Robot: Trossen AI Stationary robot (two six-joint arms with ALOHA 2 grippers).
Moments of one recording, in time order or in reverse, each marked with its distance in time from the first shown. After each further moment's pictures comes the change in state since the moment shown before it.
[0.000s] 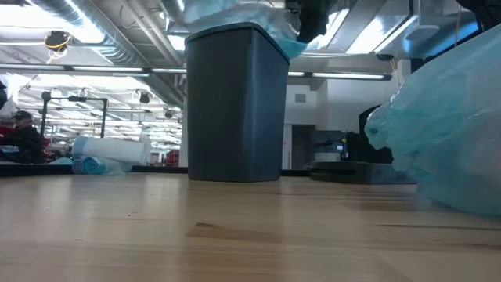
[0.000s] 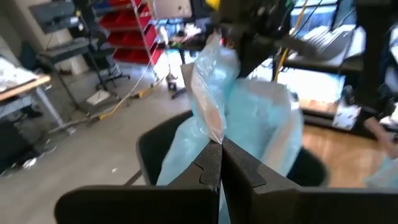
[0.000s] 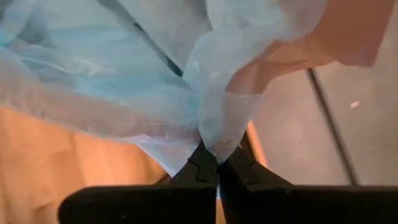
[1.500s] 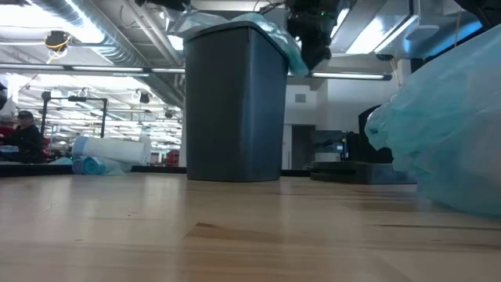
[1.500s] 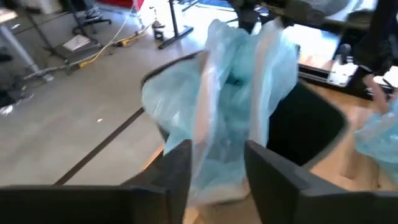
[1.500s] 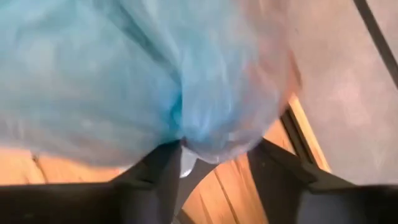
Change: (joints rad) left arm 0.176 -0.014 0.062 -0.298 0.220 -0.089; right arm -0.089 0.001 -0.199 0.041 -0.162 0.102
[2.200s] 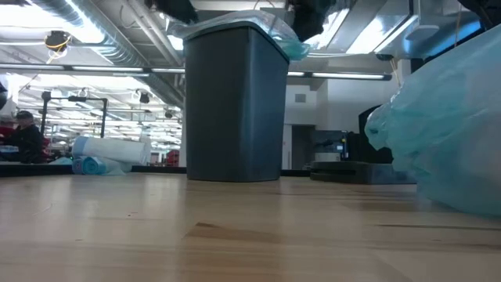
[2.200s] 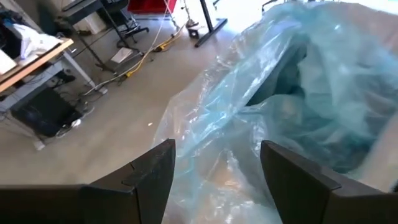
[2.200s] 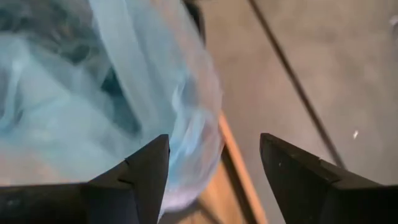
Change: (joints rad) left arm 0.099 0.099 0.070 0.023 -0.075 0.221; right arm 0.000 -0.013 0.212 0.079 0.042 -0.118
